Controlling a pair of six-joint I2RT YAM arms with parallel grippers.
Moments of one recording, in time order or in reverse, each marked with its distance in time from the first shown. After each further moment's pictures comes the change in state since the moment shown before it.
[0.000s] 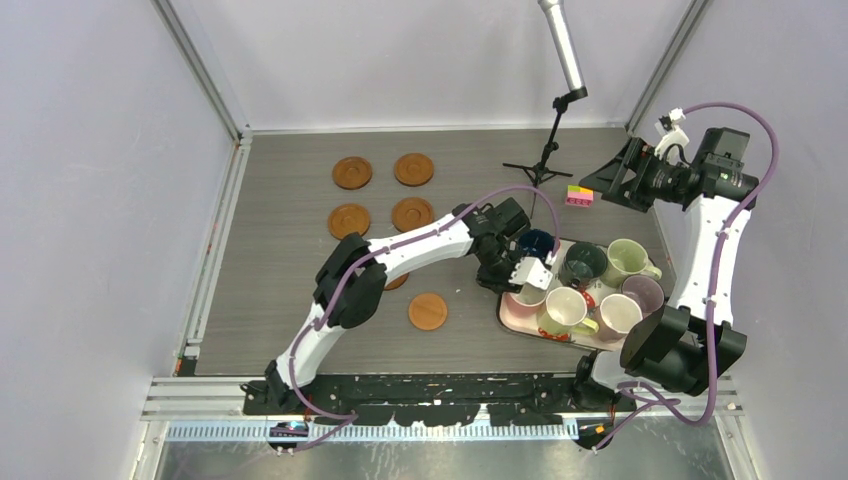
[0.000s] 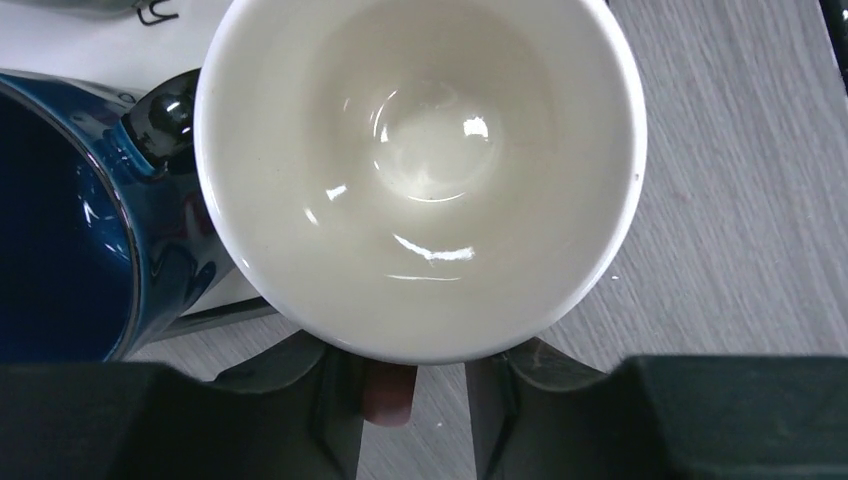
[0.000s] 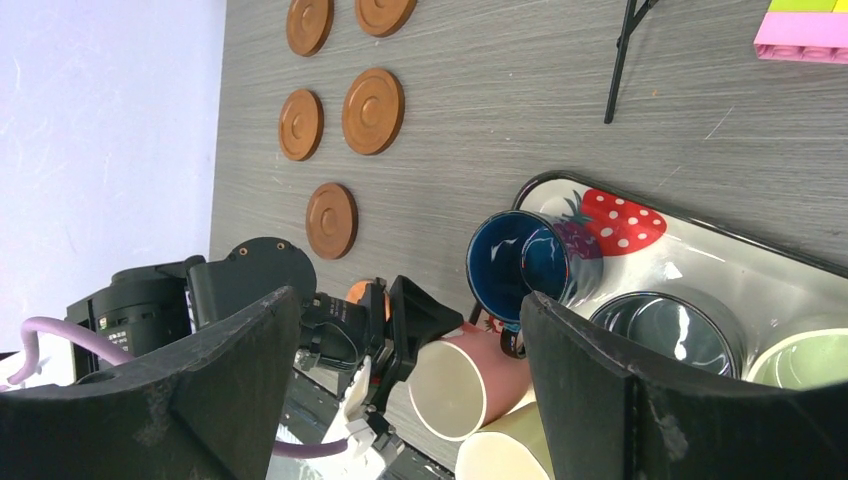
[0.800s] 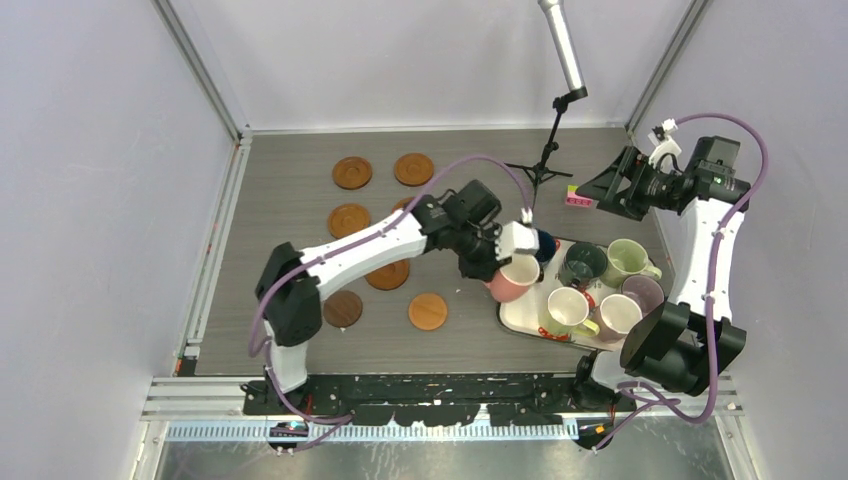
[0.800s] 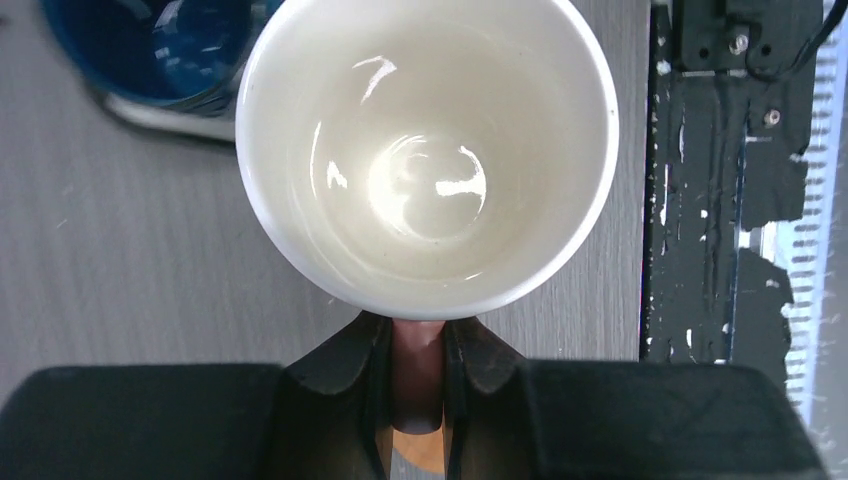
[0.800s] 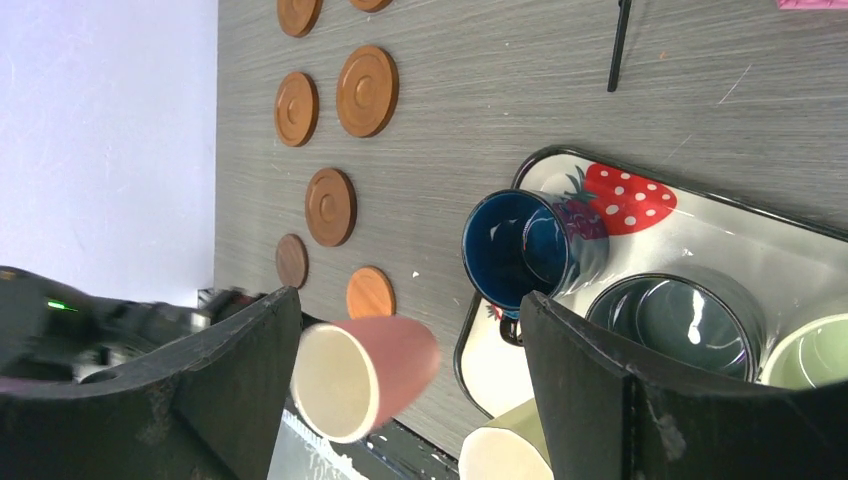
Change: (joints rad) left arm 0.022 -0.326 -0.234 0.095 -0.050 -0.492; right arm 0.000 -0.001 -0.064 0.011 0.000 -0.002
